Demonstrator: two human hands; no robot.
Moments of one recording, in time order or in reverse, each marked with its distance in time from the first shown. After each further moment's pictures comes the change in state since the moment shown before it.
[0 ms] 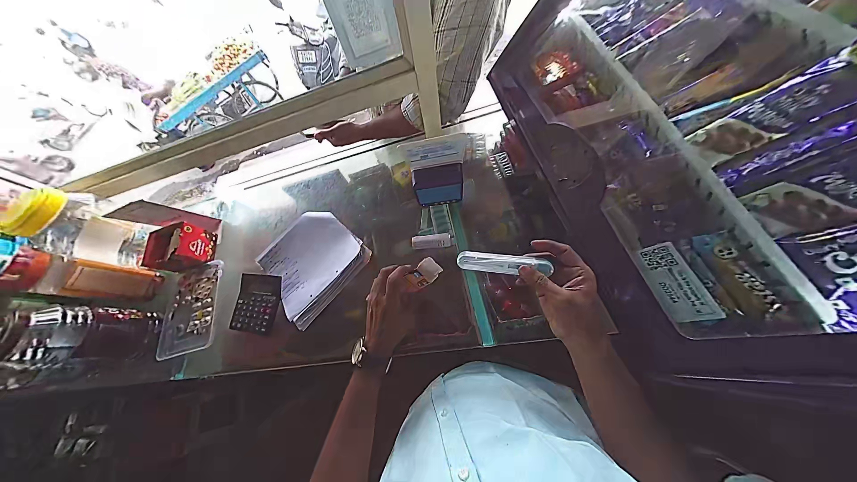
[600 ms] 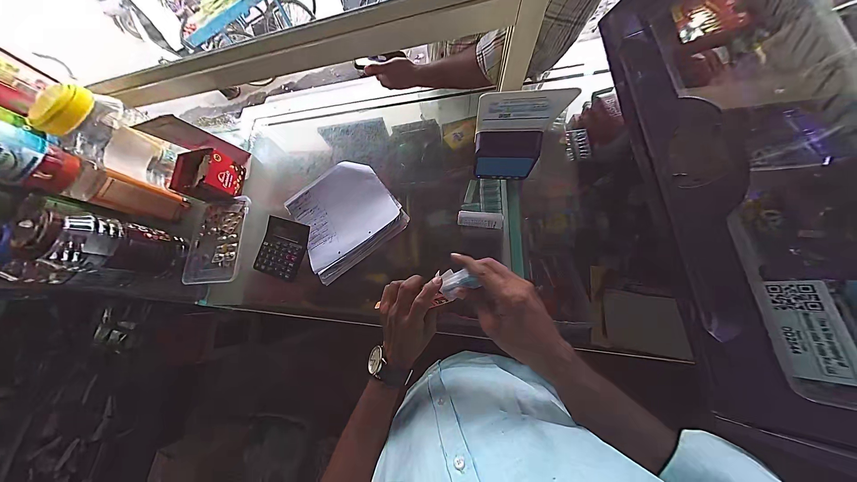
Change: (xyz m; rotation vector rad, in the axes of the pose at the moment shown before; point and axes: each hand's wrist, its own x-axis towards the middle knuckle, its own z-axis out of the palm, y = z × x) left_hand -0.057 0.010 -0.016 0.197 0.281 0.003; right_hand -0.024 0.002 0.124 -0.796 -0.614 -0.344
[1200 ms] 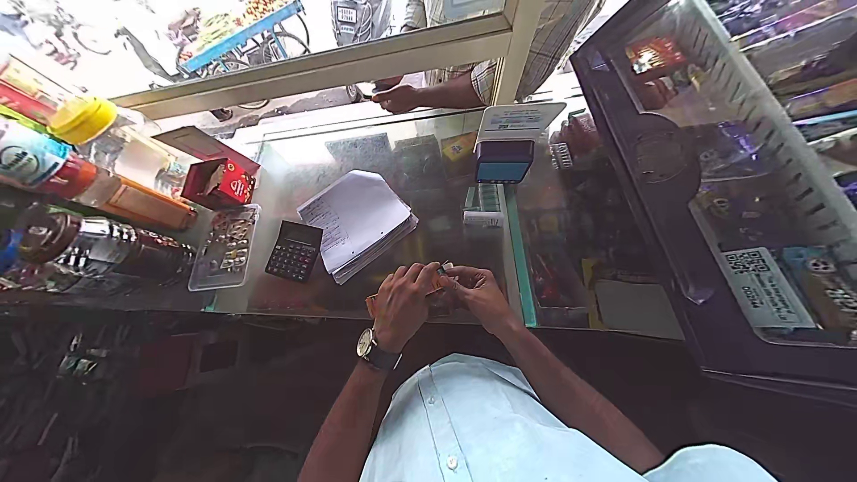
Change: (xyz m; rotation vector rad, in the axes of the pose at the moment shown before) left_hand 0.032 -0.023 -0.045 0.092 -0.628 -0.044; right_hand -0.011 0.020 0.080 0.810 0.038 0.592
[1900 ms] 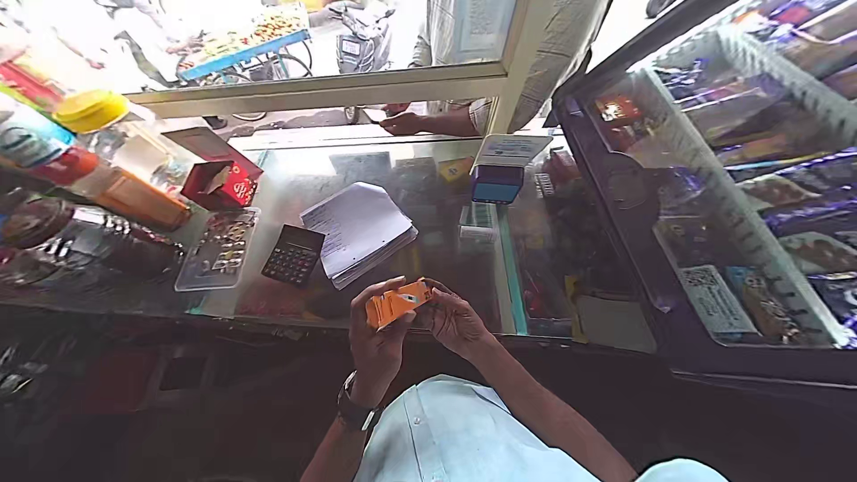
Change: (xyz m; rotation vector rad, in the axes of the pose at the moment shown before) left_hand -0.054 0.016 -0.037 -1.146 0.710 0.104; right_hand -0.016 0.013 0.040 0.988 -0.256 0.299
